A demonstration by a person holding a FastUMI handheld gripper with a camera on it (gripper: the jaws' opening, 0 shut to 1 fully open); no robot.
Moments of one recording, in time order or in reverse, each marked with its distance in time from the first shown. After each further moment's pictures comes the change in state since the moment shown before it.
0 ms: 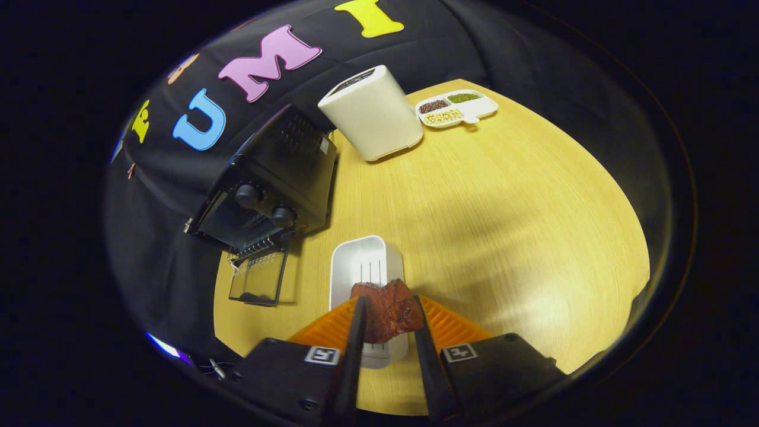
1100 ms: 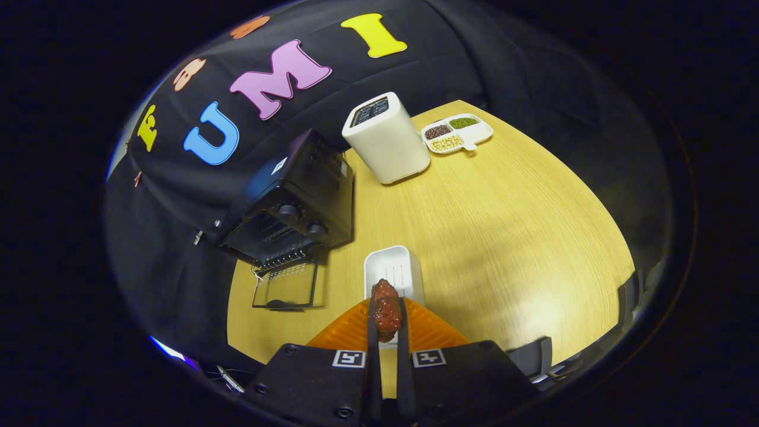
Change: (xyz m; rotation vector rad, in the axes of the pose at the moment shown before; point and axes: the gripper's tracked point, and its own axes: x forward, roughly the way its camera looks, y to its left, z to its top) arm -0.058 0.041 0.012 0.010 -0.091 0.003
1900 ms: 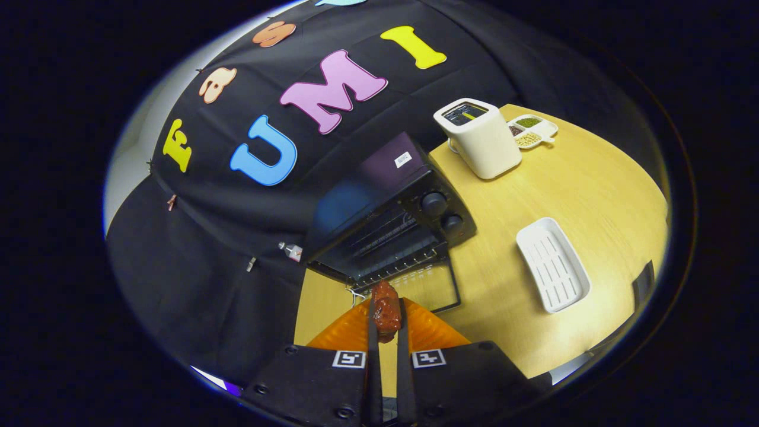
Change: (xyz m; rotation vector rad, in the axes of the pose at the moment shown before) arm 0.010 0.209 -0.025 0.123 -0.128 0.196
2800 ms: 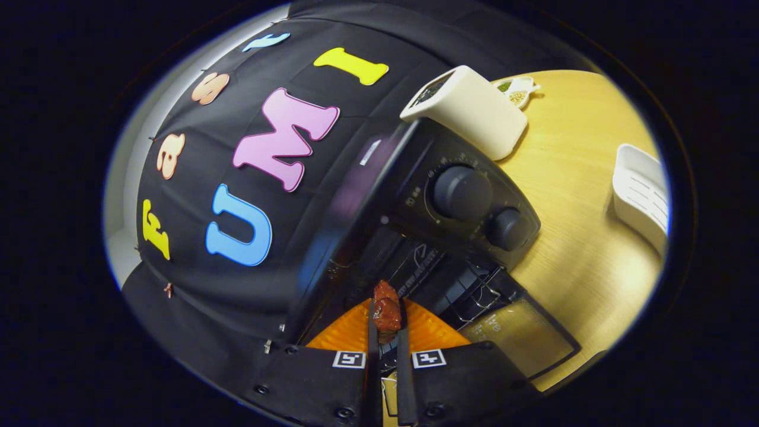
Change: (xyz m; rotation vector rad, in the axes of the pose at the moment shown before) arm 0.181 -0.008 0.023 0.364 -0.301 0.015
